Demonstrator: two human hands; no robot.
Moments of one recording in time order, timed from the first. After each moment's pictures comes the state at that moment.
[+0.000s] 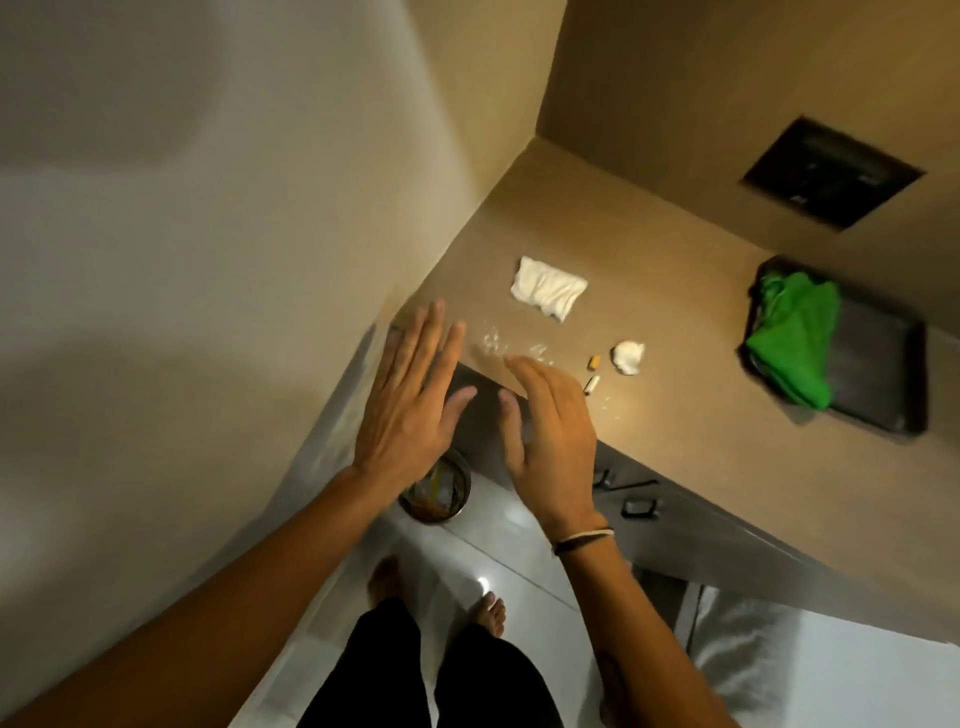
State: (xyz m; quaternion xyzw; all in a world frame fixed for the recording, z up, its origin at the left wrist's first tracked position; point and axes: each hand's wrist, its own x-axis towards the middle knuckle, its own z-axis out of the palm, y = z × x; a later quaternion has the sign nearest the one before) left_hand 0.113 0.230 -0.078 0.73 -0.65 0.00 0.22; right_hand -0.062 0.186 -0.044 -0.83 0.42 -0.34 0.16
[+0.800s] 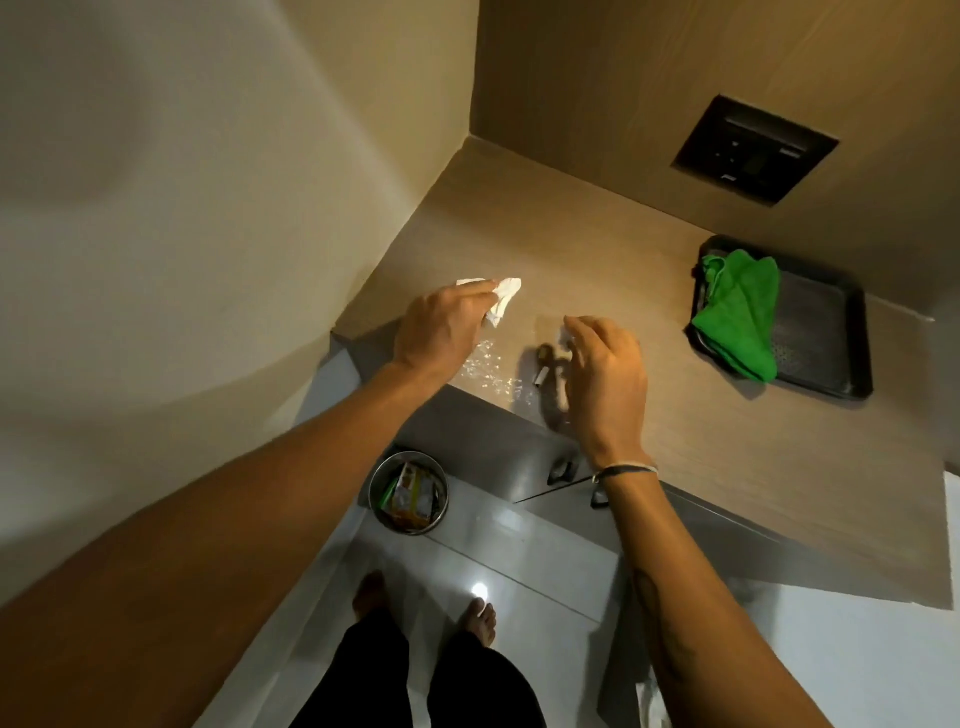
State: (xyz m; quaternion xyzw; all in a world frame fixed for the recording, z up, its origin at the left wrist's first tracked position) left_hand 0.072 0.098 -0.050 0.66 -0.71 0.00 0.25; right_hand -0.139 0.098 -0.042 -0.79 0.55 -0.24 0.06
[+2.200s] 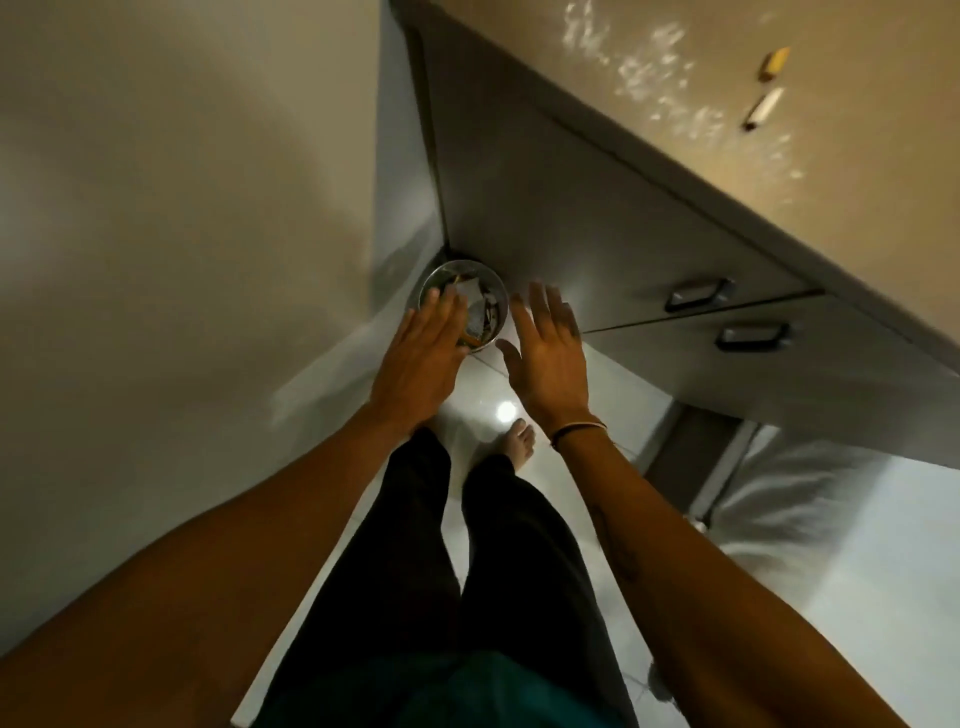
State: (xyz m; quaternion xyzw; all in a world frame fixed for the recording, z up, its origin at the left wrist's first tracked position) left_hand 0.083 0.357 -0.308 0.75 -0.62 -0.24 0.03; right_hand -0.088 0.272 -0.299 -0.85 0.48 0.03 0.22
